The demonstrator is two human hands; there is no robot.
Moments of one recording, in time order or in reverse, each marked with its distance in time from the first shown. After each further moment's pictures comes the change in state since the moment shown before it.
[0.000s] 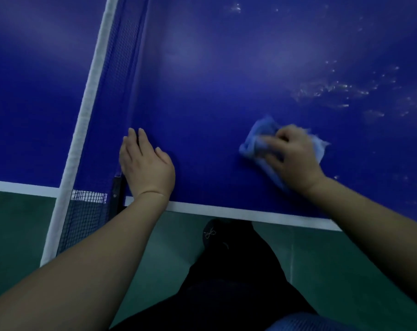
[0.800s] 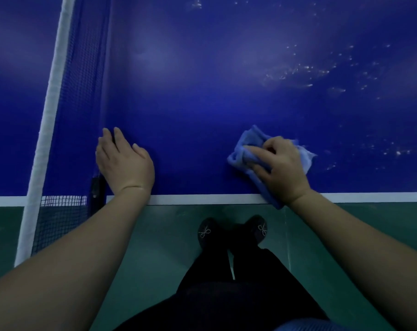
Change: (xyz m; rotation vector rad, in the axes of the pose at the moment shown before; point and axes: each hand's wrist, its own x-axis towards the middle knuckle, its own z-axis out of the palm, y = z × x) left_hand -0.002 0.003 -0.001 0.007 0.001 0.007; right_hand -0.072 -0.008 0.000 -0.051 0.071 0.128
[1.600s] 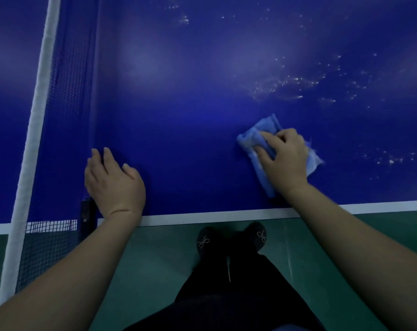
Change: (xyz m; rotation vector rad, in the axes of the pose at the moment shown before) left_hand -0.003 0.003 -0.001 -0.020 -0.004 -0.004; right_hand 0.029 0.025 0.000 -0.038 0.090 0.385
